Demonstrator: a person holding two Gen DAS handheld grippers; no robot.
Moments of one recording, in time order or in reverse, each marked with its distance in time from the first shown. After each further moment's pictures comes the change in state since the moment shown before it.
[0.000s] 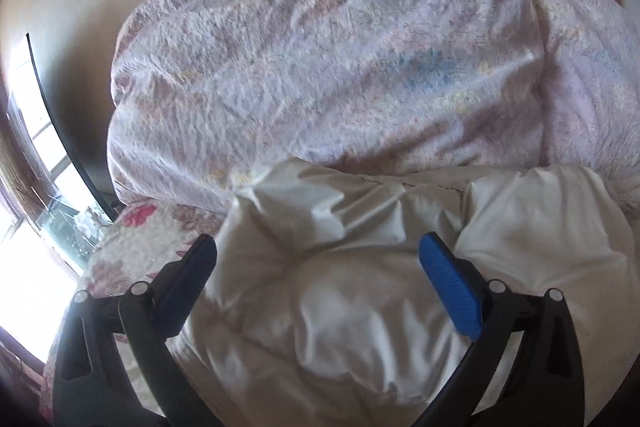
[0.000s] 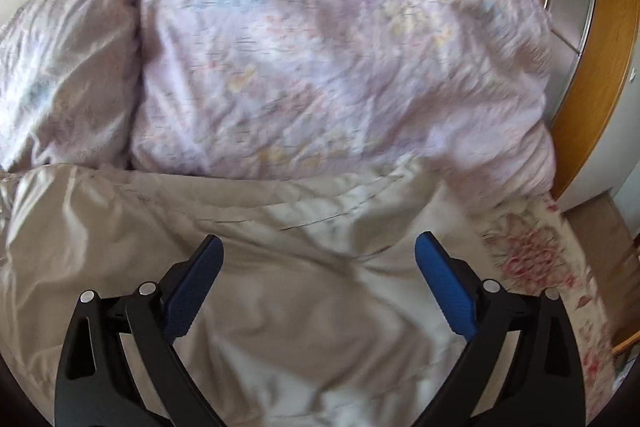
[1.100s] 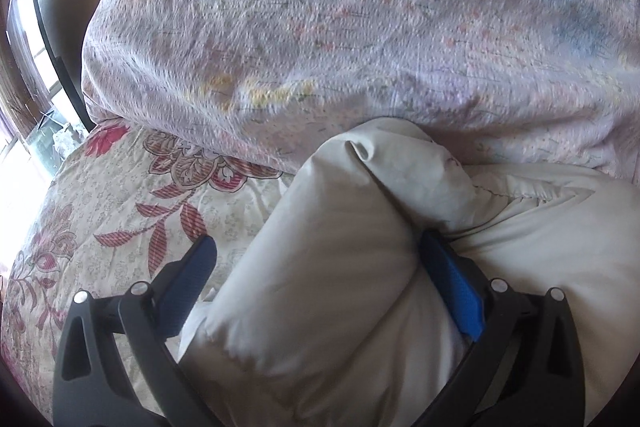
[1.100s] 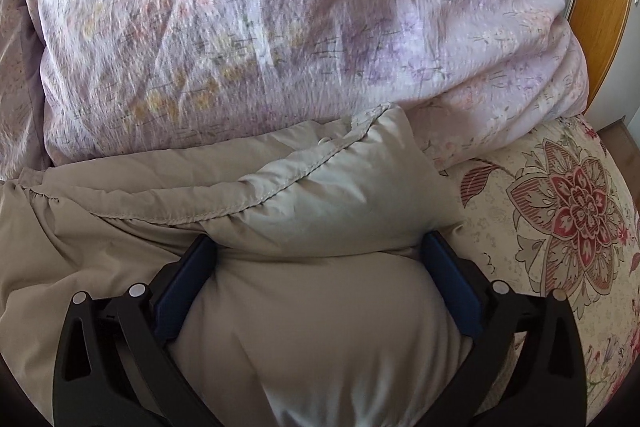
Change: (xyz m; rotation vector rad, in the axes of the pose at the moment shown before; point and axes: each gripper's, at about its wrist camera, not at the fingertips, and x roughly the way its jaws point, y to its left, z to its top) left arm 0.113 0.040 -0.010 -0.199 0.260 -0.036; right arm 0.110 -0.079 -0.028 0.182 0.191 0.085
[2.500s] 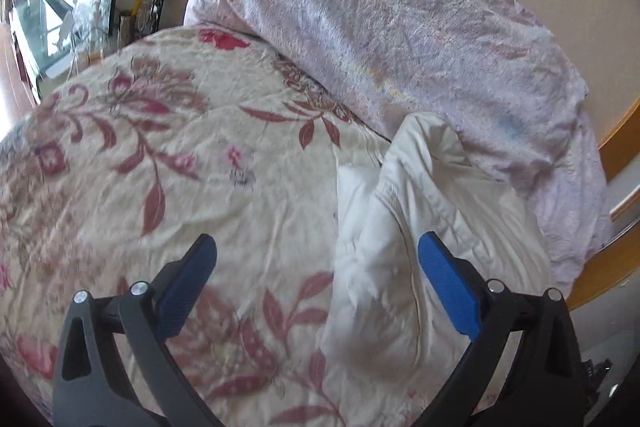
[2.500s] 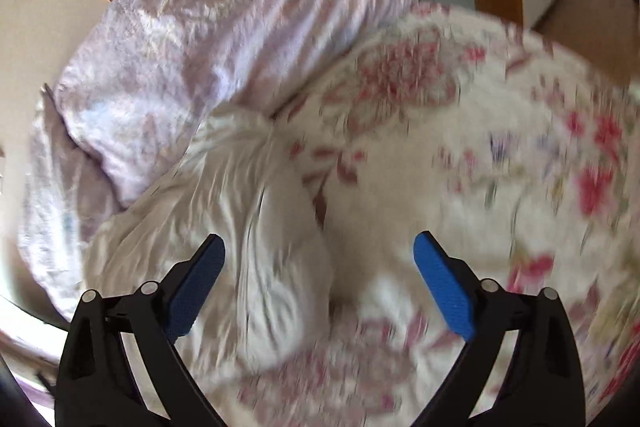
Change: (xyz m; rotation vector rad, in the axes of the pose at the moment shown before) left arm -0.115 0.171 -0.106 -0.394 0.023 -0.383; right arm -0.111 -0.133 -0.128 0.537 -0.028 0.264
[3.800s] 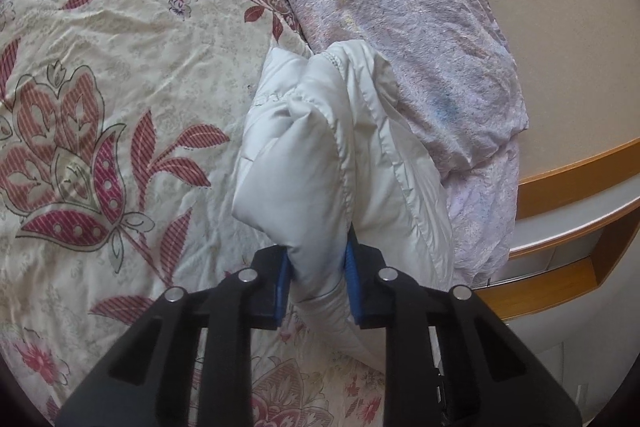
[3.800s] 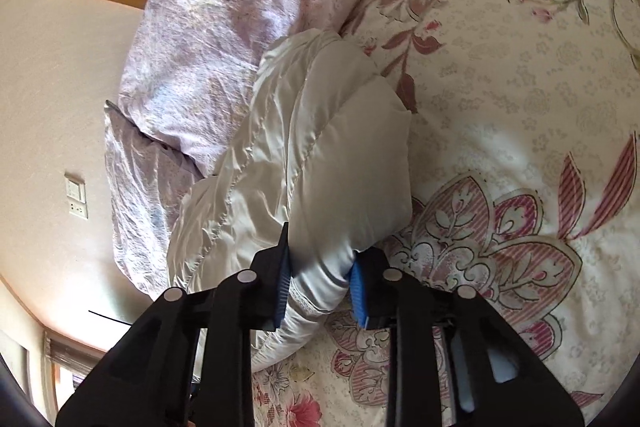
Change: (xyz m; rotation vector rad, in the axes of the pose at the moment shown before) left arm 0.022 -0.022 -0.061 -0.307 0.104 -0.363; right arm 0.010 0.013 -0.056 0.140 0.011 0.336
